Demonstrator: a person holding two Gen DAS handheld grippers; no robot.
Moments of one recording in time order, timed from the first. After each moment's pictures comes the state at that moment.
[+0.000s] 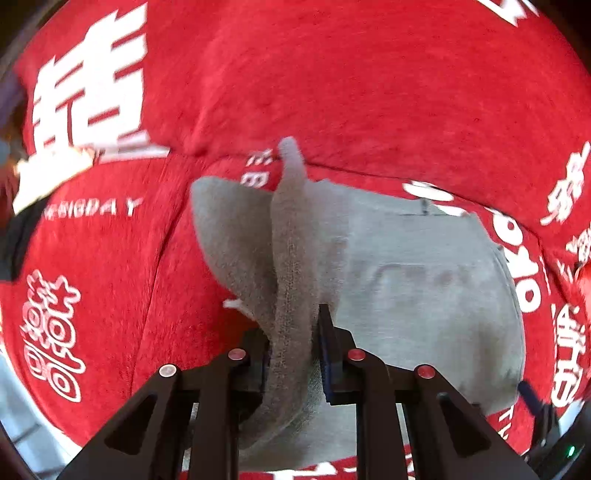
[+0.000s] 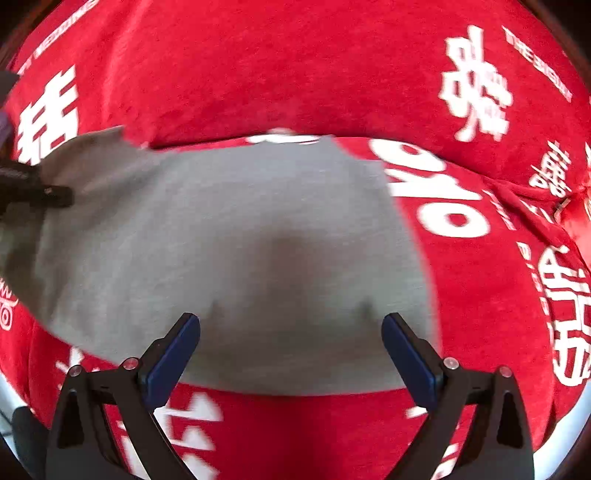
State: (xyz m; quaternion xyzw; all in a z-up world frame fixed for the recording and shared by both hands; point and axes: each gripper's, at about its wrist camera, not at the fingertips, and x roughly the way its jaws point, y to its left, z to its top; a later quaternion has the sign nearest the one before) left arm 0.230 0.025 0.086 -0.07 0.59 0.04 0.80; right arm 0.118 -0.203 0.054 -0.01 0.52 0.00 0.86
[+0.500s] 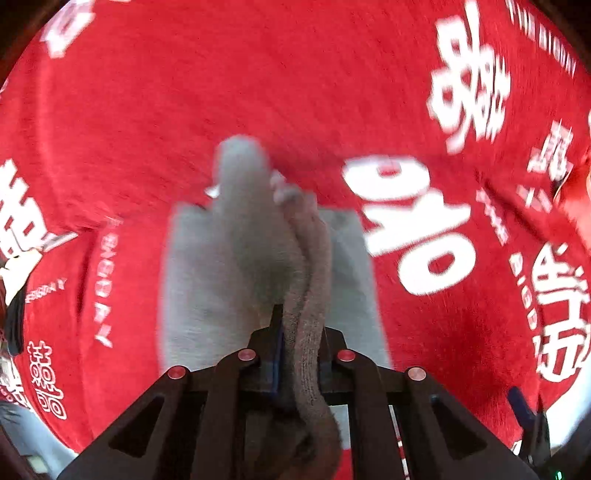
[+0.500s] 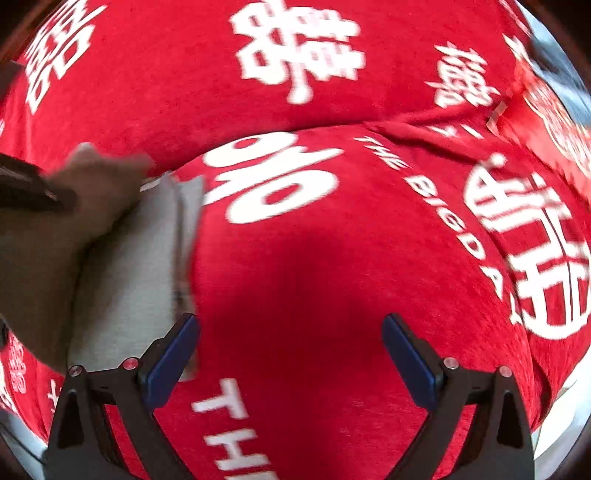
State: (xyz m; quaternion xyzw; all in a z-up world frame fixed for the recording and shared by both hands) left arm 0.279 -0.235 0.076 0.05 0.62 -0.03 0.78; right arm 0.084 -0.392 0.059 0.13 0.50 -0.08 0.85
